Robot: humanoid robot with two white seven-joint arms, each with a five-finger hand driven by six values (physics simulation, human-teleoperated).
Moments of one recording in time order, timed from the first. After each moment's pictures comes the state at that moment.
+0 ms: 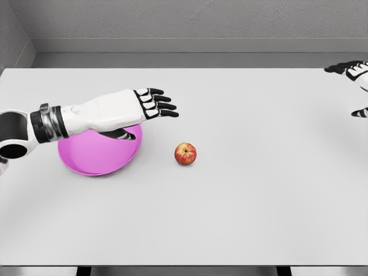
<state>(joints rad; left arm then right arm) -0.69 0.77 -0.78 -1.62 -0.45 -0.61 -0.20 -0.27 -0.84 0.00 -1.39 0.37 -0.61 0.47</state>
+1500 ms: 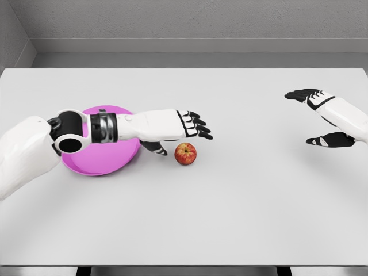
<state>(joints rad) -0.82 0.56 -1.01 -1.41 -0.44 -0.61 -0.27 -0.11 -0.68 -0.05 -1.57 0.26 -0.61 0.47</state>
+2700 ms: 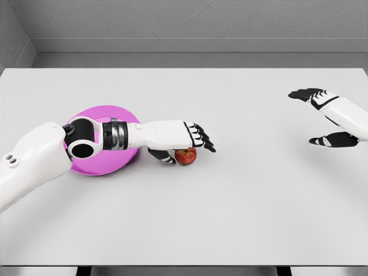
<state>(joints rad) -0.82 0.51 -1.07 -1.34 -0.43 -0.61 -0.28 -0.11 -0.68 -0.07 -1.56 0.26 -0.61 0.47</state>
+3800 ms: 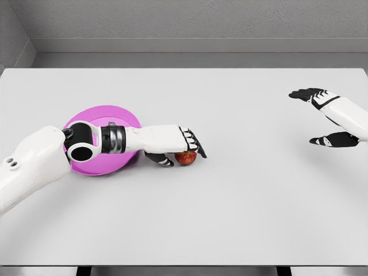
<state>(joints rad) -0.81 0.50 -1.07 -1.30 -0.44 -0.61 -0.29 -0.10 -0.68 -0.07 -1.56 0.26 -0.61 0.47</state>
